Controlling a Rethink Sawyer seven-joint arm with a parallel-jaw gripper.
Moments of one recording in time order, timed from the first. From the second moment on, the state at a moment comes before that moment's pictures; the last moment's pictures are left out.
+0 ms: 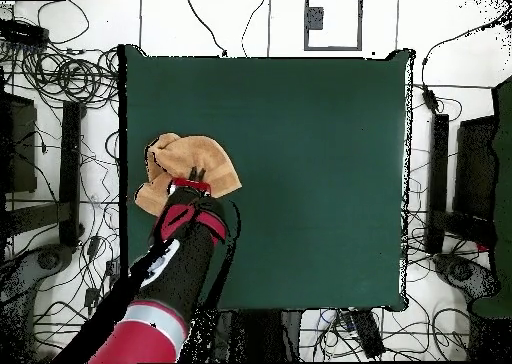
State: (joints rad) arm 0.40 -0.26 -0.37 1.51 -0.39 -0.23 2.73
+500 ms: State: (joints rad) arm 0.10 -0.39 -0.17 1.68 -0.52 -0.14 2.73
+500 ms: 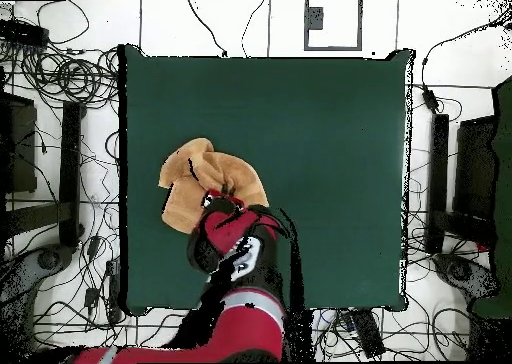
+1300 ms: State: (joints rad) arm 0.02 -0.45 -0.12 1.79 -0.66 -0.11 2.73
